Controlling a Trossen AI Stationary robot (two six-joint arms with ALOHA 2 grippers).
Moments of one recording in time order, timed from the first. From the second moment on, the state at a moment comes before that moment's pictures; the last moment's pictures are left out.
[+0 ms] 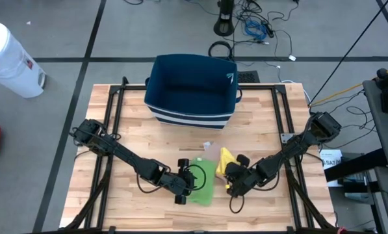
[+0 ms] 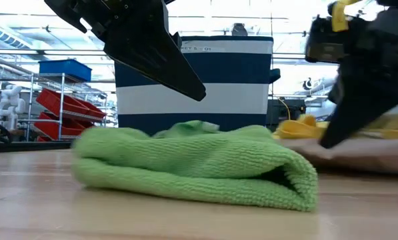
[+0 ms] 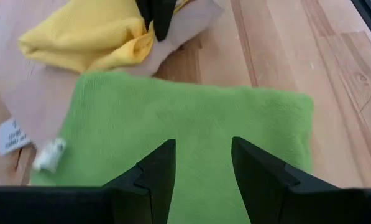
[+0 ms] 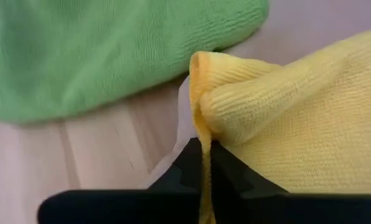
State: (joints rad) left arm -0.47 1.81 1.10 -0.05 -0.33 -0.20; right arm 0.58 1.63 0.75 -0.28 0.41 0.94
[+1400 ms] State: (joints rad) left arm -0.44 1.81 1.10 -0.07 -0.33 -0.23; right arm 0.58 1.51 0.75 -0.28 0.24 0.14
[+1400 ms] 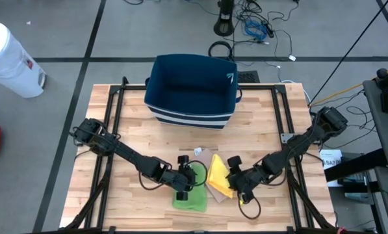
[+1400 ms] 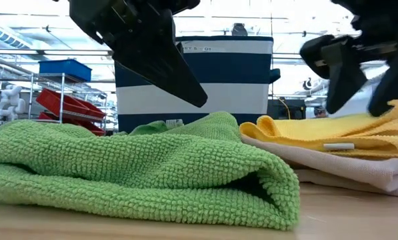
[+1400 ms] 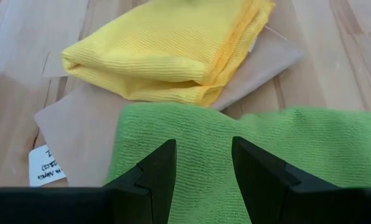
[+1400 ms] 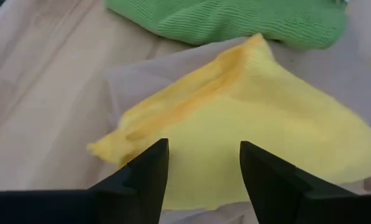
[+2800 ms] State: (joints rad) left arm -0.43 1.81 1.10 -0.11 -0.33 -0.26; right arm 0.45 1.72 0.75 0.08 0.29 0.47
